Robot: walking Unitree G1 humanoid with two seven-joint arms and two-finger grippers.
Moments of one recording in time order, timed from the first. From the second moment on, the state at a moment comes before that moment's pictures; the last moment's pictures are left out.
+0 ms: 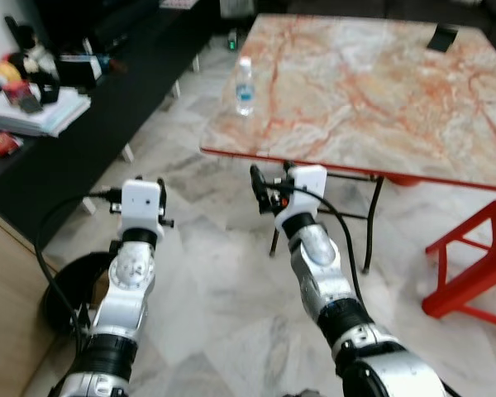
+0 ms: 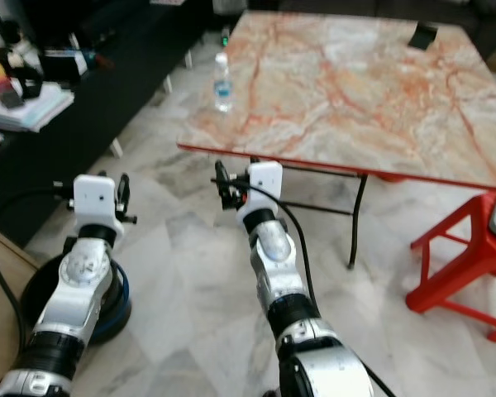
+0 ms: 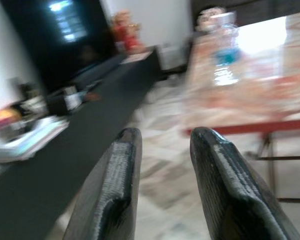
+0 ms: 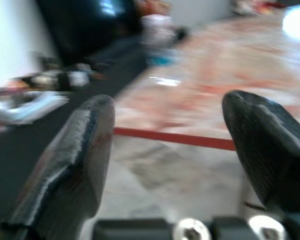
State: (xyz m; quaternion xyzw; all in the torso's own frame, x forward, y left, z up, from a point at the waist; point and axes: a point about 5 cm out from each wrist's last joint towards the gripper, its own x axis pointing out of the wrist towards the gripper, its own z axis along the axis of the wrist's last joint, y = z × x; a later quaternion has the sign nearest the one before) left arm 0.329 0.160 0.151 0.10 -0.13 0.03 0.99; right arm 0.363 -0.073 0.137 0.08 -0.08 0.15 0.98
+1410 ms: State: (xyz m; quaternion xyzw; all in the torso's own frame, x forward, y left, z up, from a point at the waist) left arm 0.328 0.149 0.189 0.14 -0.20 0.02 0.97; right arm 0.362 -0.067 0.147 0.08 -0.11 0.17 0.98
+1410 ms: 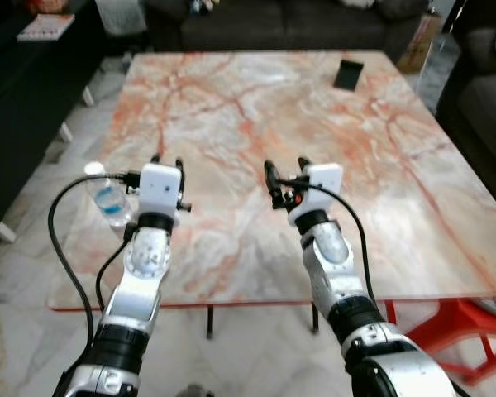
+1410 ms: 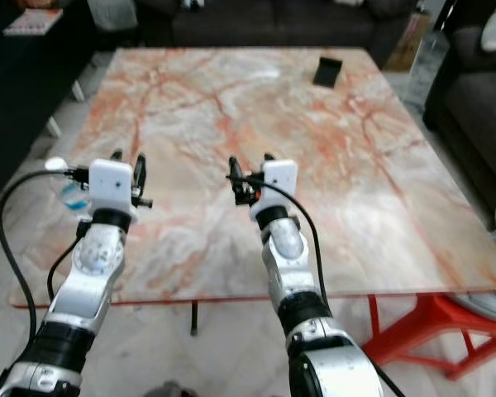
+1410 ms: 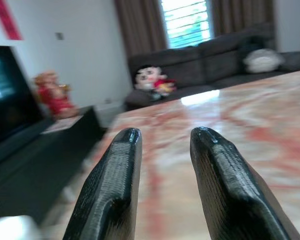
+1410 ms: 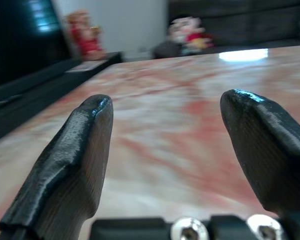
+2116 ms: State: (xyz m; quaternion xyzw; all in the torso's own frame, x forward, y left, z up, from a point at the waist) left arm 0.331 0.157 0.232 0.15 -0.26 0.04 0.95; right arm 0.362 -0.066 0.148 0.08 -0.11 0.17 0.98
